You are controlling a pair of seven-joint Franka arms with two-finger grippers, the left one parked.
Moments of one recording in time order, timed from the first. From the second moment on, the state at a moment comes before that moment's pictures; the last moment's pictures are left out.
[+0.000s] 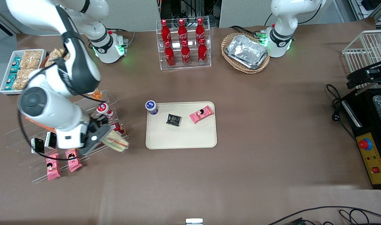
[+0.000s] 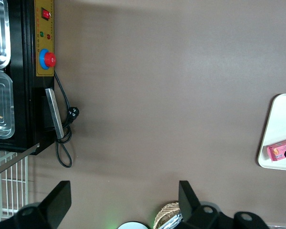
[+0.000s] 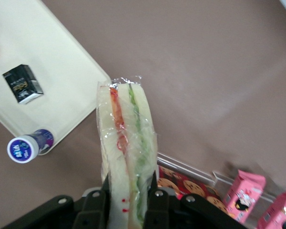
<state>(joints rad) 0.18 0.32 0.09 -1.57 -0.01 1.85 -0.57</state>
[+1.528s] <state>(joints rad) 0.49 0.59 0.09 -1.57 -0.07 2.24 -0.67</state>
